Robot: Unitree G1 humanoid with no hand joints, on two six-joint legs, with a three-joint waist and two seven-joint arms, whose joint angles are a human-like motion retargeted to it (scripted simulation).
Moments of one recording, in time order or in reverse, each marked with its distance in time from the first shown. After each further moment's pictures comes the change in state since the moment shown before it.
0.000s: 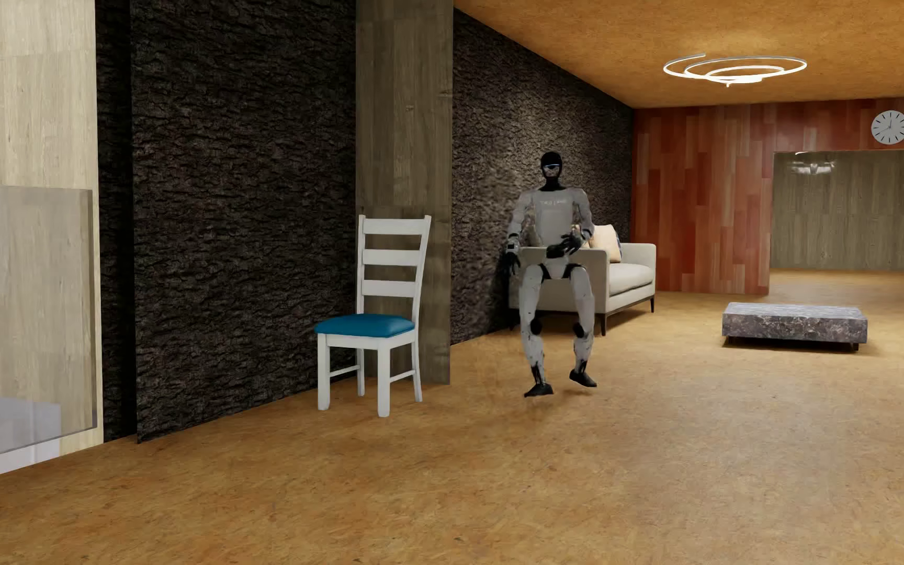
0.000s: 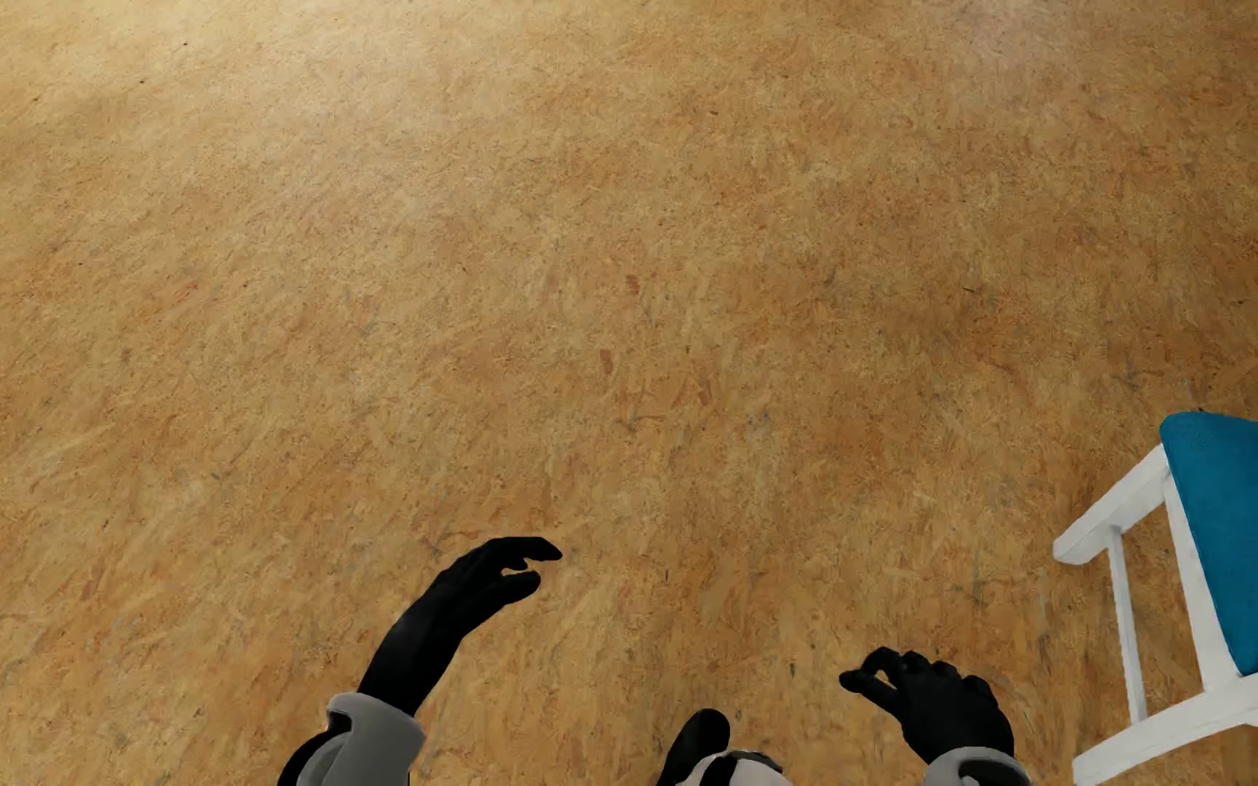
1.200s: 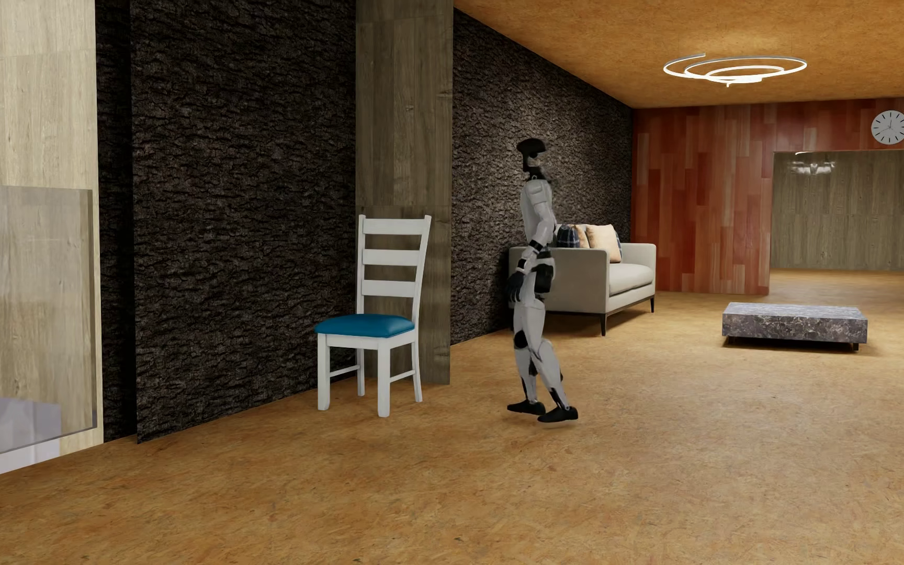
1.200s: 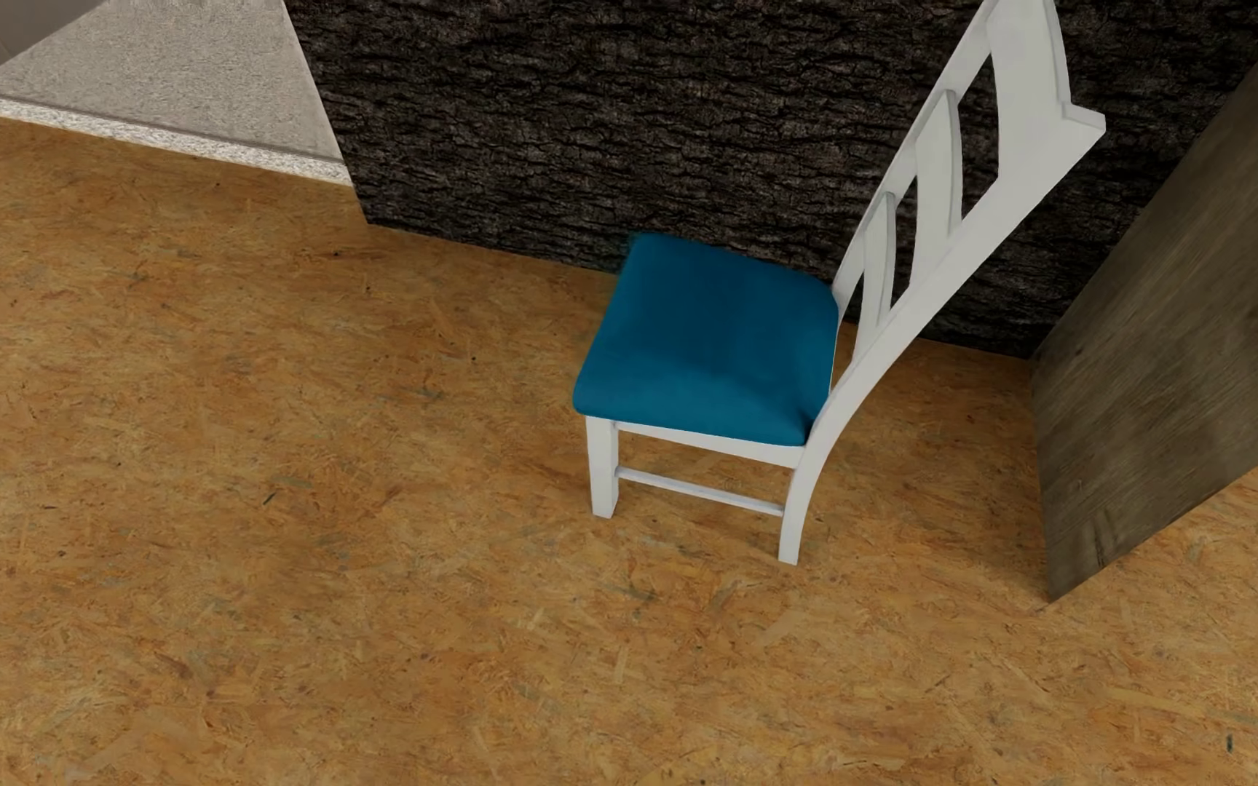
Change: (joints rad) body -0.176 0.324 -0.007 -0.031 0.171 0.027 -0.067 0.040 0.001 0.032 -0.077 -0.018 -0.016 -0.079 -0.160 -0.079 0.187 0.139 -0.119 0.363 0.065 0.776 0.633 0.073 0.313 0.380 0.151 -0.010 0.030
